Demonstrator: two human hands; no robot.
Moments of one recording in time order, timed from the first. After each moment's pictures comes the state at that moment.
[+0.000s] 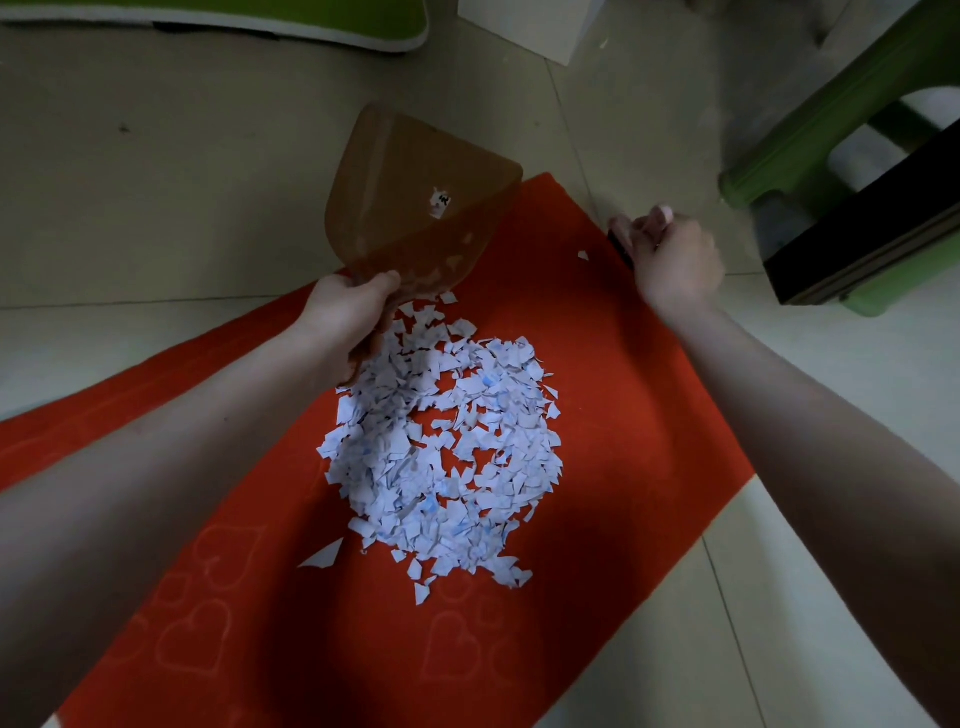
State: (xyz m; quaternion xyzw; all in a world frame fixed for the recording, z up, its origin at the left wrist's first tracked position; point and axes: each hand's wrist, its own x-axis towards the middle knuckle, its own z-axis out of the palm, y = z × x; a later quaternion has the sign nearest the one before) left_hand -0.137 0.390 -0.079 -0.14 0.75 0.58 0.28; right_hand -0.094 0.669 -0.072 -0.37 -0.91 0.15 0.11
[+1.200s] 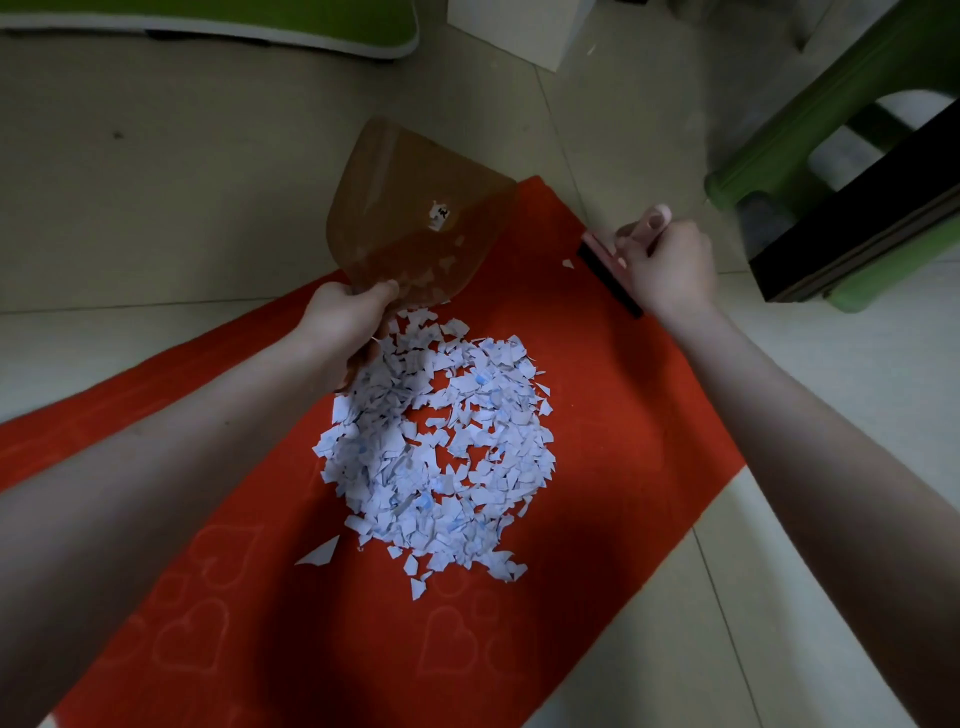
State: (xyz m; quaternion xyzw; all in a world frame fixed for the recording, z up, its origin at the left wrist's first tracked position) left_hand -0.129 0.388 -0.078 -0.12 0.77 0.56 0.30; right_hand -0.080 0.670 -0.066 -0.34 -0.91 0.18 0.13
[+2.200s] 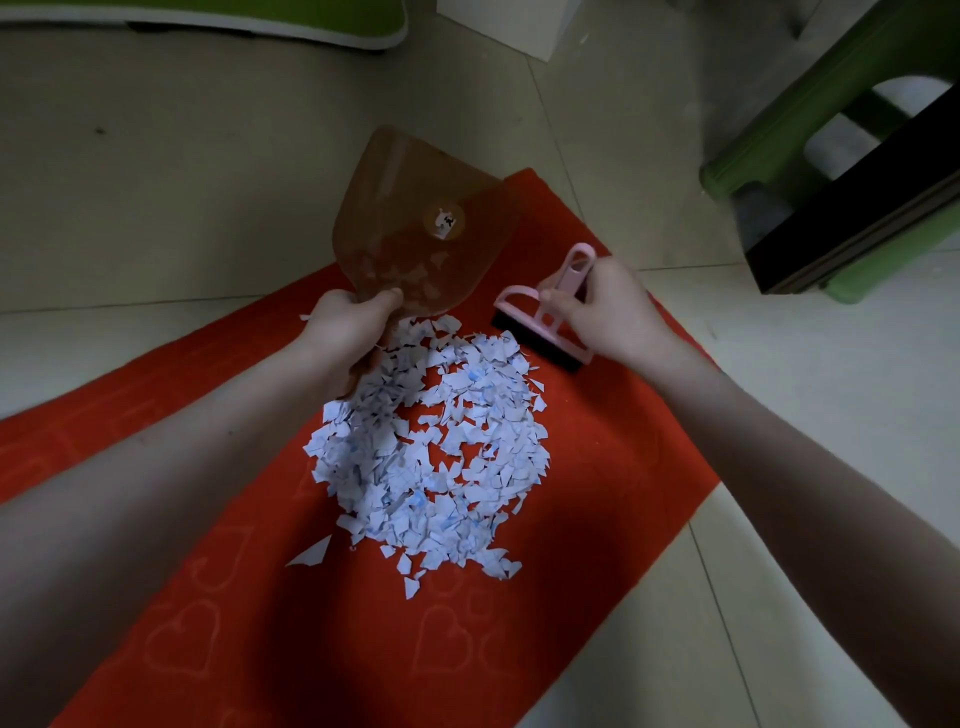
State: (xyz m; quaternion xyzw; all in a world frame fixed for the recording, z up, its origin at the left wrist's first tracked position) left_hand -0.125 0.398 -0.087 -0.12 0.77 0.55 0.31; right_hand -0.059 0.629 -0.071 -0.17 -0.95 0.26 -0.04
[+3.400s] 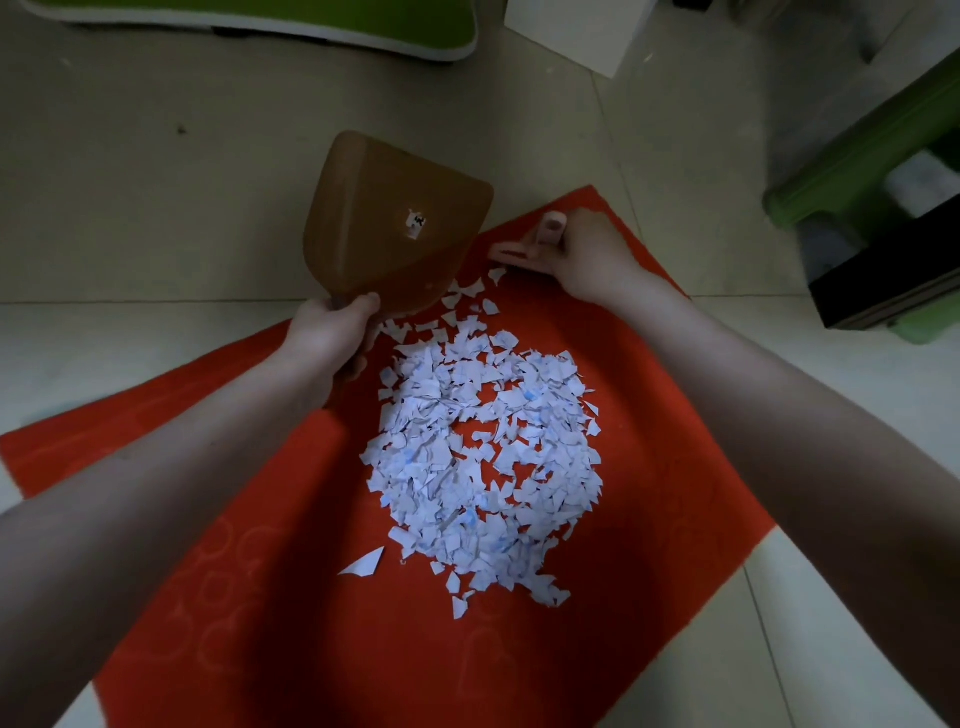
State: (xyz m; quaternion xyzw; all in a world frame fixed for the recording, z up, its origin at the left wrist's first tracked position) left_hand -0.149 0.338 -0.099 -0.20 0.74 0.59 0.25; right_hand -0.164 0.597 -0.087 -0.07 -0.97 0.23 -0.05
